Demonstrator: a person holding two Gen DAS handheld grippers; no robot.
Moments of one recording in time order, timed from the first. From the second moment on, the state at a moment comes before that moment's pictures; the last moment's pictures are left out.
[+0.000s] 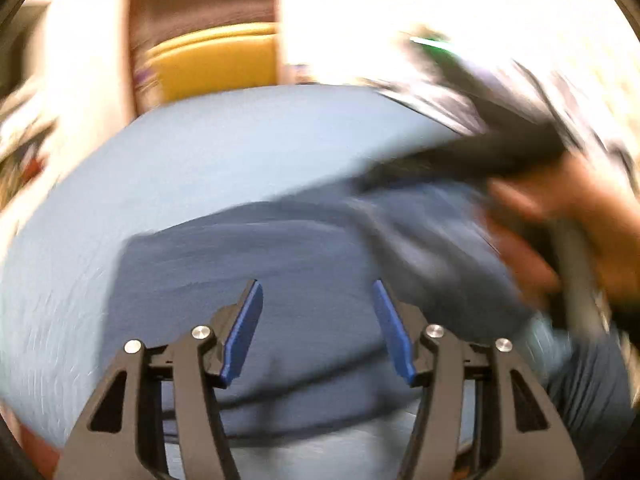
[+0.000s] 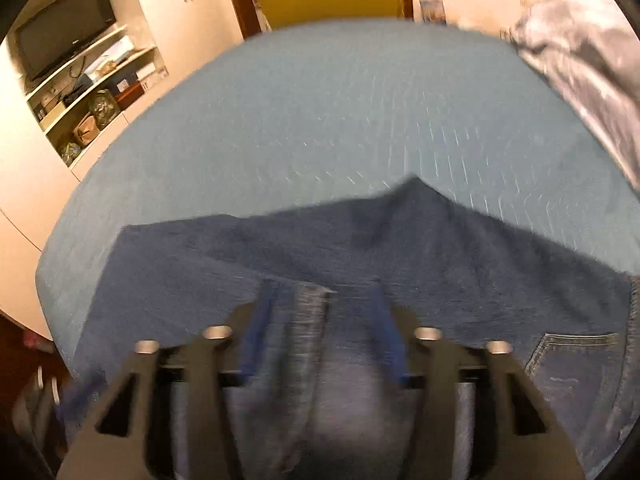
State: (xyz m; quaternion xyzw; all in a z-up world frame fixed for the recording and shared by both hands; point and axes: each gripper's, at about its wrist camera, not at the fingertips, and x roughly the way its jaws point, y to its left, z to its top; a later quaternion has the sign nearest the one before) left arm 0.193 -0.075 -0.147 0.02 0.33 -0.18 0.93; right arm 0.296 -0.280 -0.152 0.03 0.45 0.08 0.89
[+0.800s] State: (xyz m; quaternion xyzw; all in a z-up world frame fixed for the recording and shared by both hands) left arm 0.228 0.045 -0.136 -0.04 0.33 0.01 0.94; right arm 0.263 -0.185 -0.220 -0.04 0.50 0.05 0.87
